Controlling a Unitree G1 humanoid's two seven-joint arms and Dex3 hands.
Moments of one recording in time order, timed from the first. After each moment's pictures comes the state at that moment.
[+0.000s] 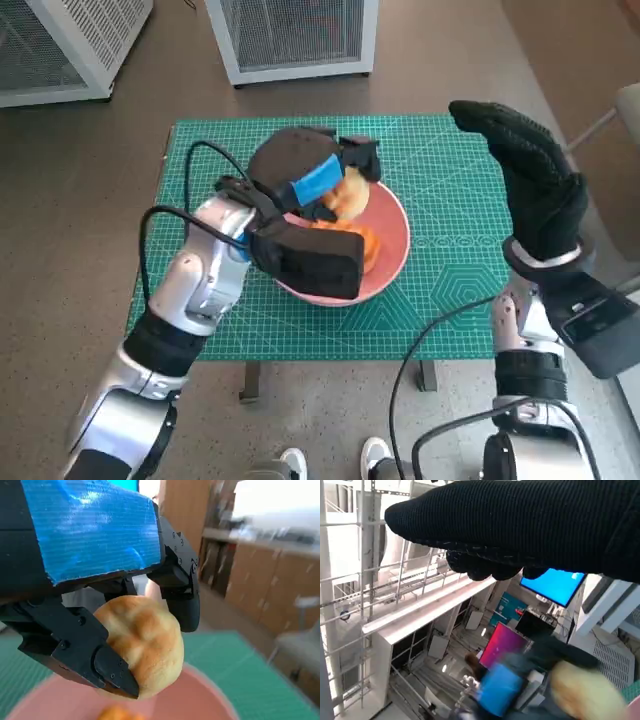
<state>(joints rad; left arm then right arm) -0.89 0.30 -0.41 0.37 0.69 0.05 -0.25 -0.73 -0.19 -0.20 0.63 0.35 -0.94 0.63</state>
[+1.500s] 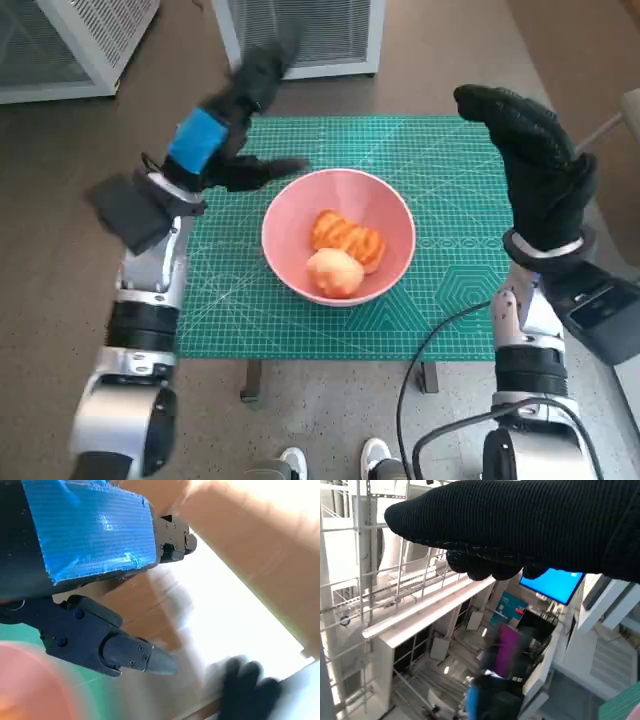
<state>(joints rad) -0.85 0.20 0.14 0.64 -0.22 -0.55 -0.45 -0.77 -0.18 -0.19 0.61 0.38 -0.83 0.61</state>
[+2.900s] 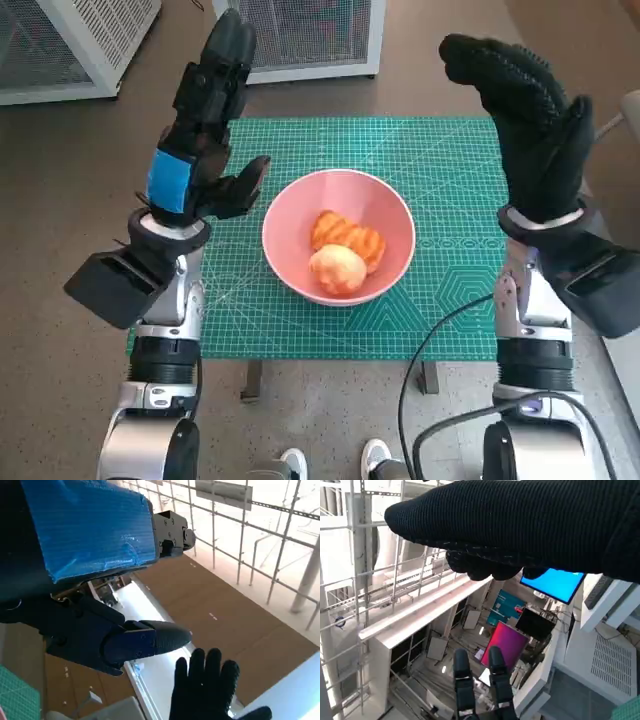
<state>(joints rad) -0.71 0.16 0.13 0.44 -0.16 -0.67 -0.35 -0.80 -0.19 -0.16 0.48 0.24 -0.68 0.44</state>
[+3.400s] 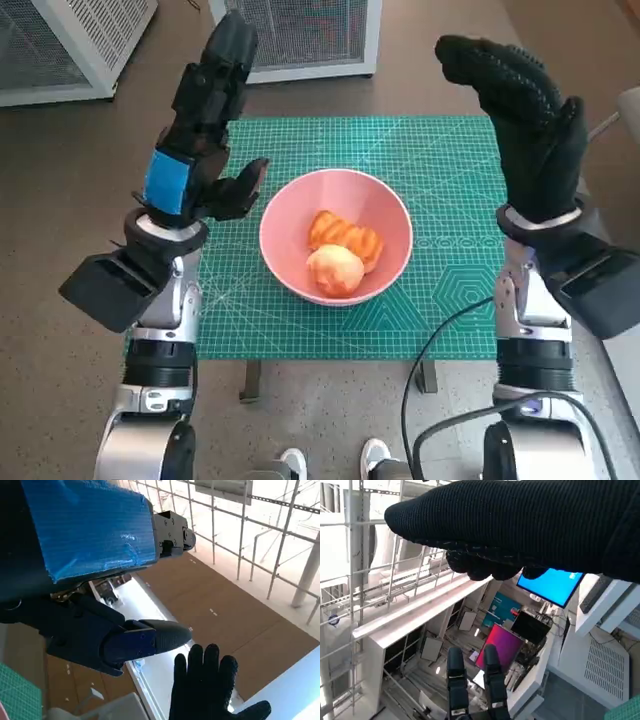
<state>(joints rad) -0.70 0.17 0.13 0.41 -0.16 -0.64 -0.35 -0.80 -0.19 -0.15 0.47 0.23 -0.69 0.43</state>
